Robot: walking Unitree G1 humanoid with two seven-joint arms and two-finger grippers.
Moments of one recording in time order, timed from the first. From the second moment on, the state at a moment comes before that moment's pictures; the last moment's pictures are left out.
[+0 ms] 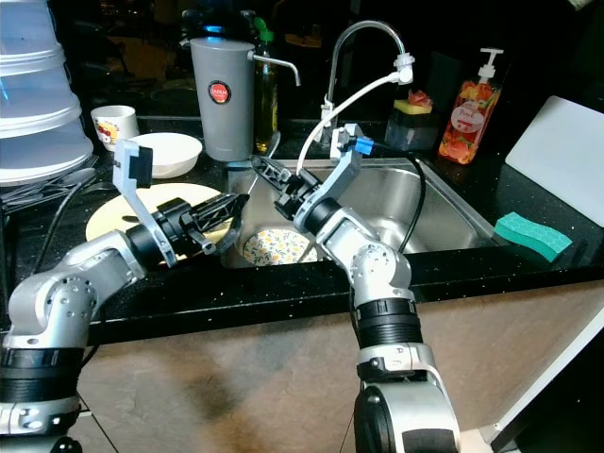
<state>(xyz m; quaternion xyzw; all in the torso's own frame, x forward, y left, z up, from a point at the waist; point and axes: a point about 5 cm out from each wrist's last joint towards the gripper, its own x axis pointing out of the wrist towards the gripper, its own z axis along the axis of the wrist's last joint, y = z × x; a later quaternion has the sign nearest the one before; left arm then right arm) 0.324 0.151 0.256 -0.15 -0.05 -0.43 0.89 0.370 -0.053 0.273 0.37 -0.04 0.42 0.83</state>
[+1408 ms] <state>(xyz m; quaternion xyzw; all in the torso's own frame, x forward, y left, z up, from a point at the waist) 0.338 0.157 0.258 -0.03 -0.08 -0.33 0.94 0.406 -0.112 0.260 0.31 -0.11 0.19 0.92</state>
